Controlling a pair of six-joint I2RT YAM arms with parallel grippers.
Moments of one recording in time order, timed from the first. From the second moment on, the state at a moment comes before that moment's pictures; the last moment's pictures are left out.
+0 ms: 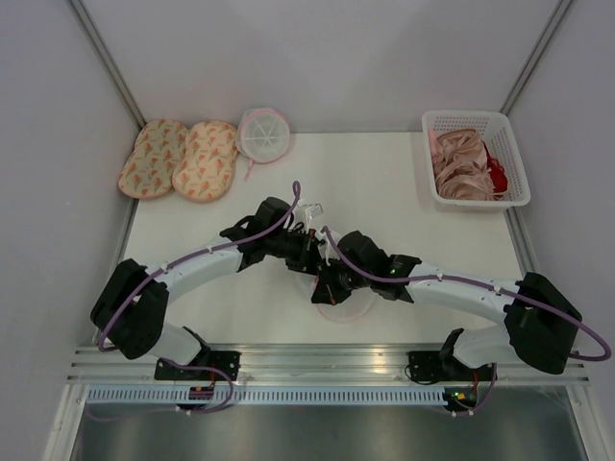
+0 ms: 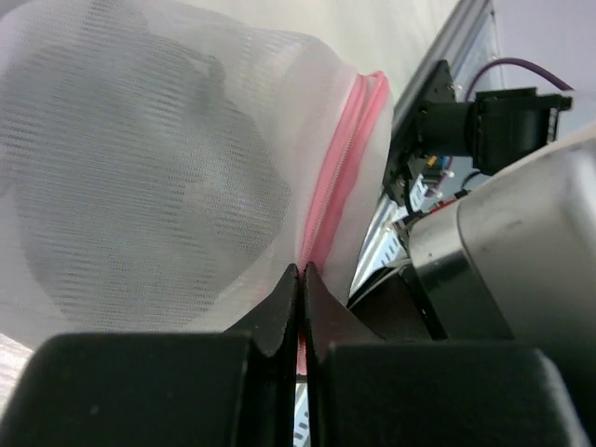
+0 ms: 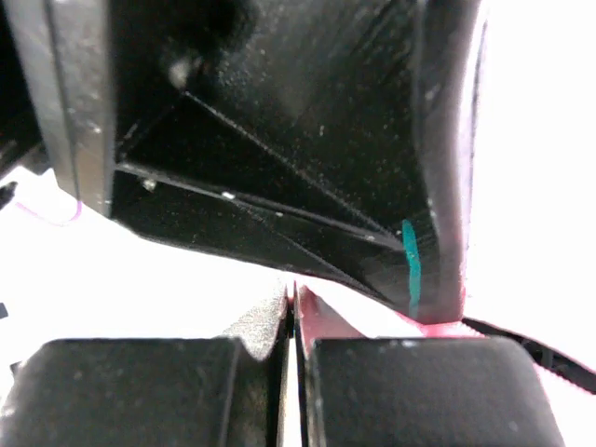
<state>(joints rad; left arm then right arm) -0.68 1.46 0.87 -0.15 0.70 -0.50 0.95 1.35 0.75 -0.11 -0.35 0.50</state>
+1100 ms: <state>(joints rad) -0.53 1.23 0.71 -0.13 0.25 -0.78 0.95 1.38 0.66 -0.35 0.00 0.55</state>
